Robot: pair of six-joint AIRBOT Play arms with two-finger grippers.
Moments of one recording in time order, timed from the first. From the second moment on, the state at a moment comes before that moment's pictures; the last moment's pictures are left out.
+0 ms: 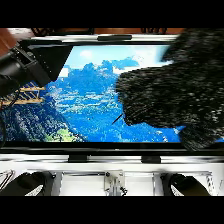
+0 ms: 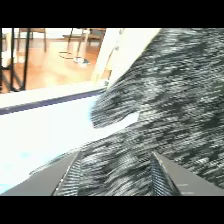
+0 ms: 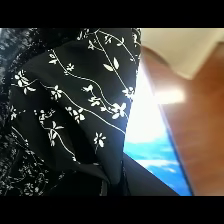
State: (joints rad) left arm -0.51 -0.82 1.30 1.03 -0.56 -1.32; right arm 0.37 -0.85 1.85 -2.36 1.63 1.64
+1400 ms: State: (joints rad) left arm -0.49 -0.90 1.30 1.11 -0.59 -1.33; right arm -0.88 -1.08 1.85 -1.97 1.03 1.82
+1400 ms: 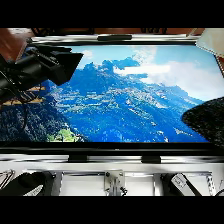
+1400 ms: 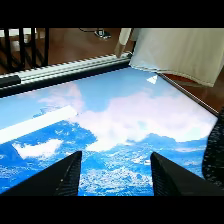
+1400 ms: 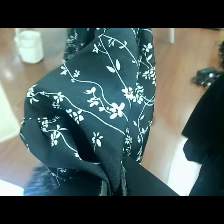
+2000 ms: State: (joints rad) left arm -0.46 -0.90 1.30 1.11 -0.69 -1.37; right arm -1.04 -1.13 1.85 -1.98 0.85 1.93
